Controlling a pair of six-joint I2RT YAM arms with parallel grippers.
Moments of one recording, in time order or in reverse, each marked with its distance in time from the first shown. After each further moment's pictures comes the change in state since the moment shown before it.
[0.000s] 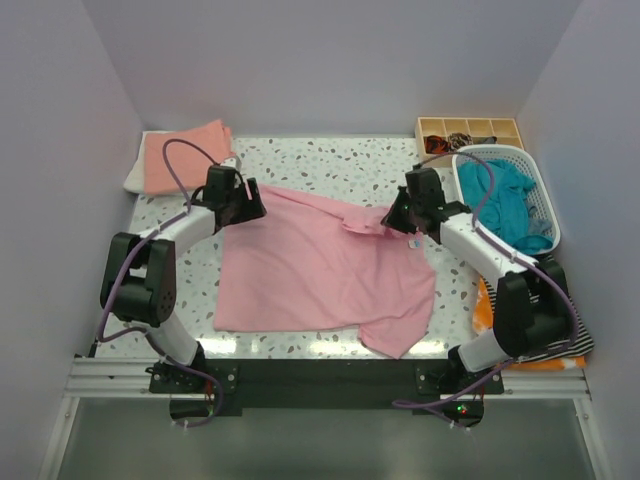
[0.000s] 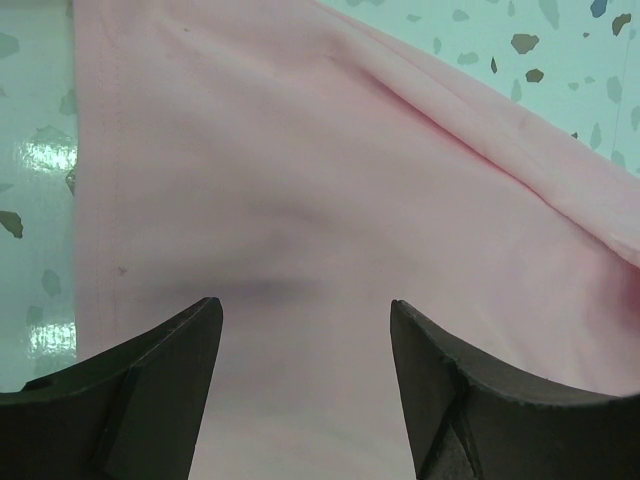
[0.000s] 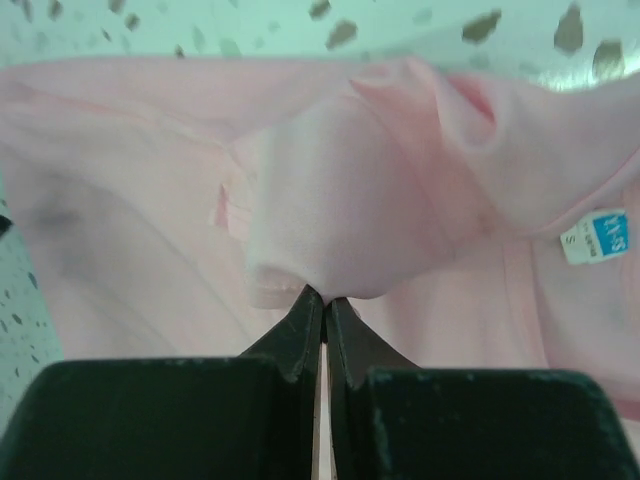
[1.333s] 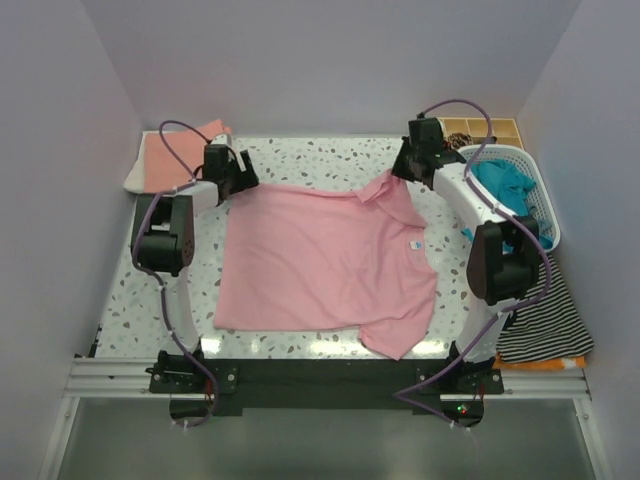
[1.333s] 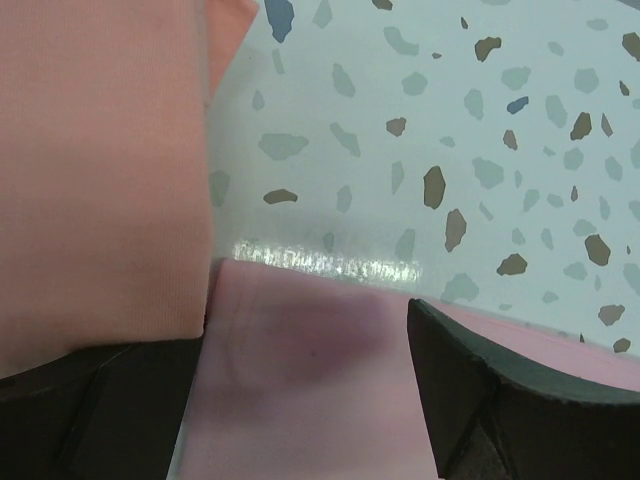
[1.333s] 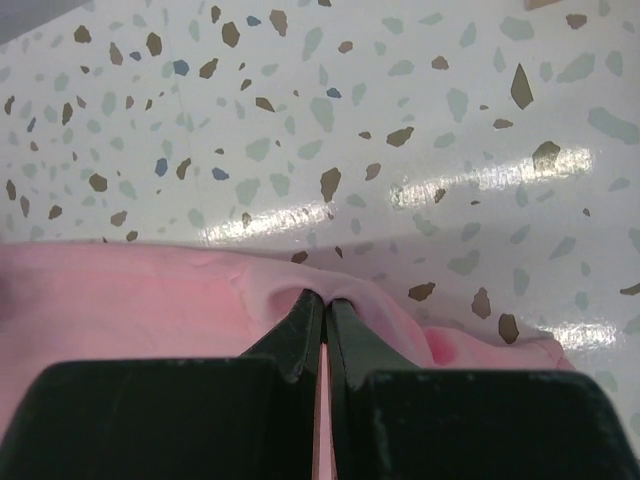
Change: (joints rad) left arm 0.115 0.441 0.360 0.219 -0.013 0.037; right arm -0.099 0.348 0.550 -0.084 0.150 -0.196
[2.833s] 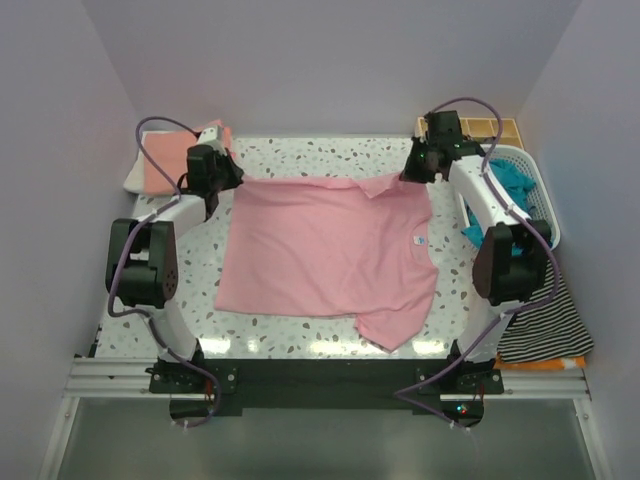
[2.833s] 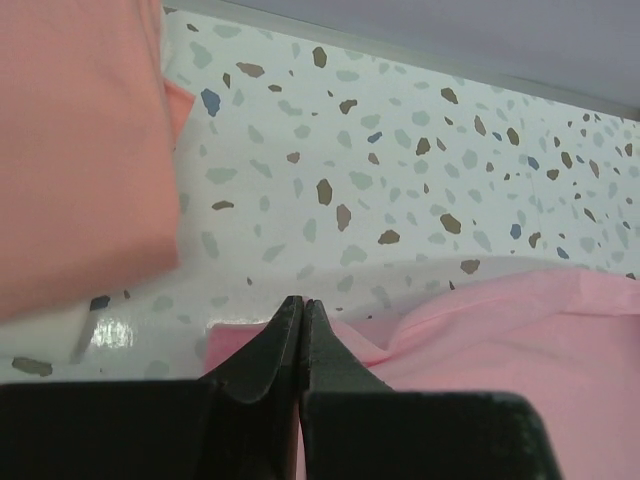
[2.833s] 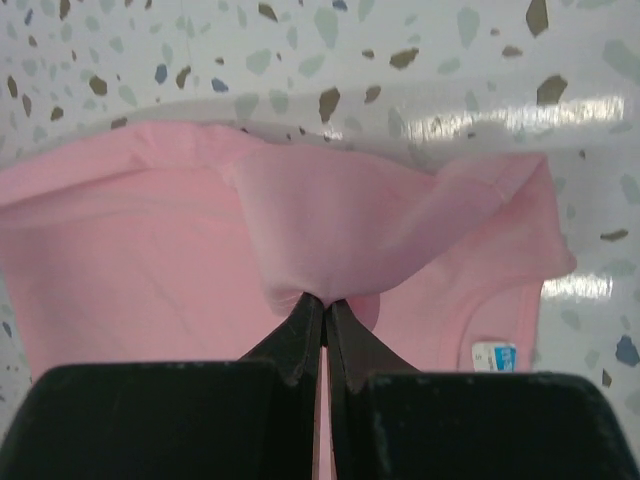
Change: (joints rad) left arm 0.003 -0.290 -0.226 0.171 0.077 0.040; right arm -0.082 0.011 0.126 -0.211 -0.200 -0.100
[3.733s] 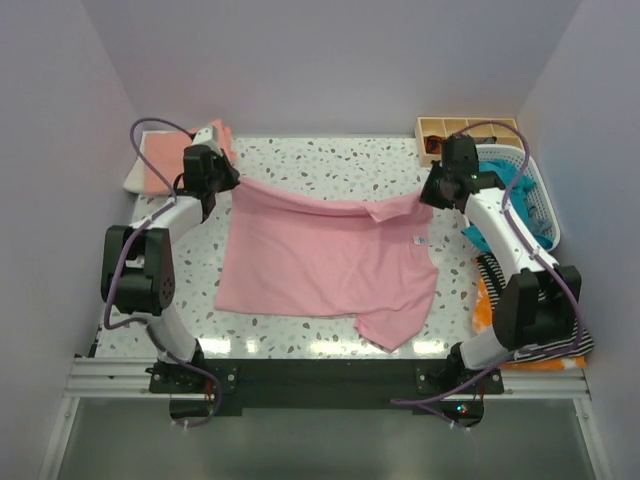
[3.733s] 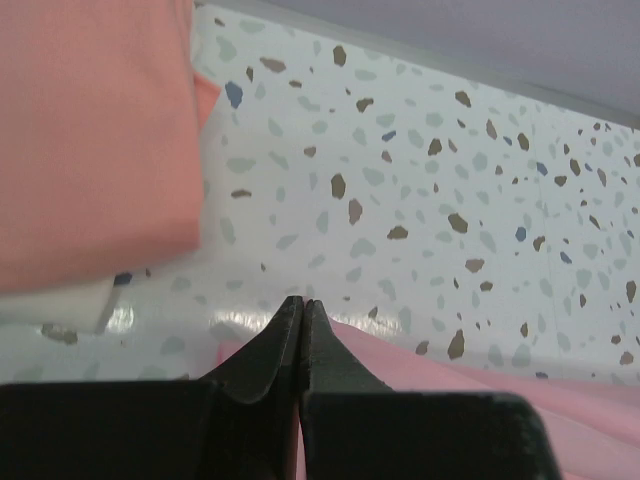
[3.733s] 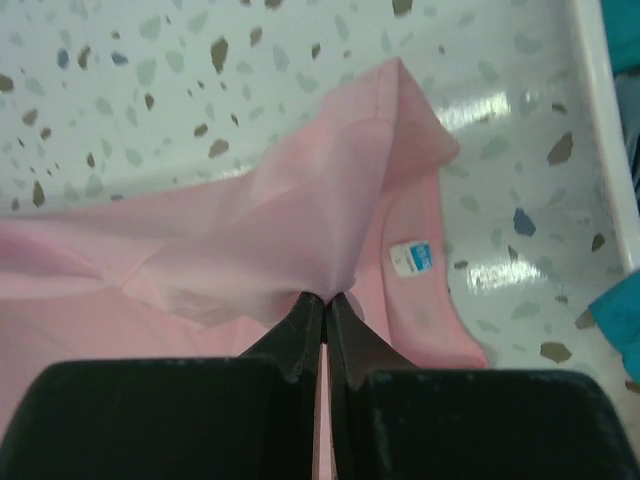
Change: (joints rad) left arm 0.003 -0.109 -0.081 -0.069 -0.042 -0.030; right arm -0.001 -0.362 -0.385 -0.032 0.158 0.065
